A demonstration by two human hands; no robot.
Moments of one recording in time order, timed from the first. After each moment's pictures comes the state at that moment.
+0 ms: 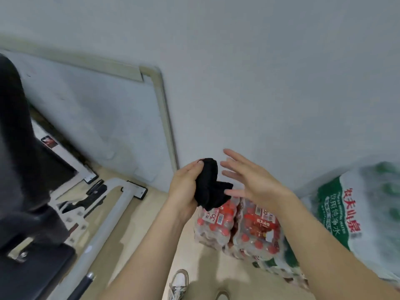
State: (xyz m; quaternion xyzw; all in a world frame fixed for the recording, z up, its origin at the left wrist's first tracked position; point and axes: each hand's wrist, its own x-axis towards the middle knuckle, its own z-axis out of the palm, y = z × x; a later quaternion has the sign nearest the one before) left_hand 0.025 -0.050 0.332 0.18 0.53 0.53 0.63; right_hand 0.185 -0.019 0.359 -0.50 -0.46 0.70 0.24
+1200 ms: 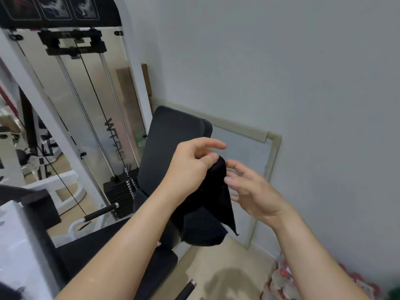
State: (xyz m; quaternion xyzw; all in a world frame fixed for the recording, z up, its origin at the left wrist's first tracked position) left_hand -0.253 -0.259 0.574 0.53 0.61 0.54 0.22; right_hand -0.107 -0.178 0.511 -0.17 -0.58 0.75 0.25
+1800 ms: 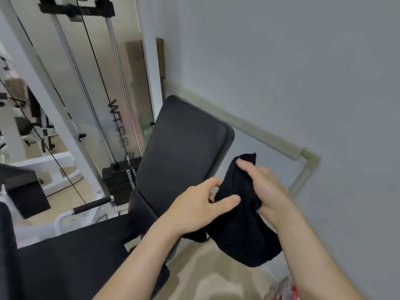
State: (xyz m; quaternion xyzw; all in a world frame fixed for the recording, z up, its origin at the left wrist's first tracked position) left_hand -0.324 -0.173 0.485 0.54 0.71 0.34 0.30; right_hand -0.198 -0.064 0.505 -0.39 -0.55 0.70 0.27
